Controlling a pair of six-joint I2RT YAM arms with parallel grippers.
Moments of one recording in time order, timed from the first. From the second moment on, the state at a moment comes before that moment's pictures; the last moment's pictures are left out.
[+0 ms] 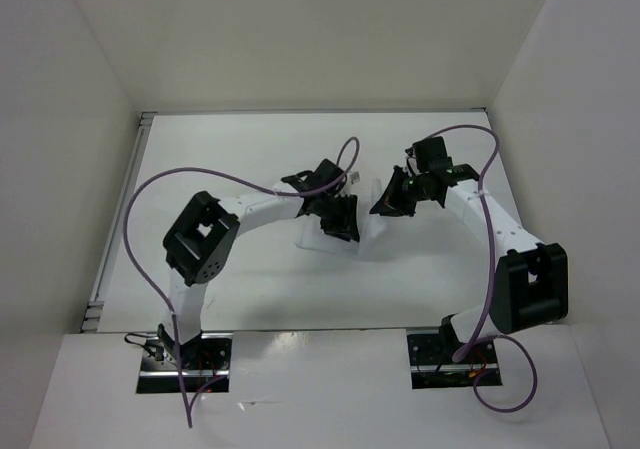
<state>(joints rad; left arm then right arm) -0.74 2.04 1.46 -0.40 0.42 -0.61 0.23 1.44 1.11 -0.67 -0.45 0.66</state>
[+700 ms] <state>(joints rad) -0.41 1.88 1.18 -0.43 0.24 -0.59 0.24 1.49 1.16 -0.69 -0.43 0.62</state>
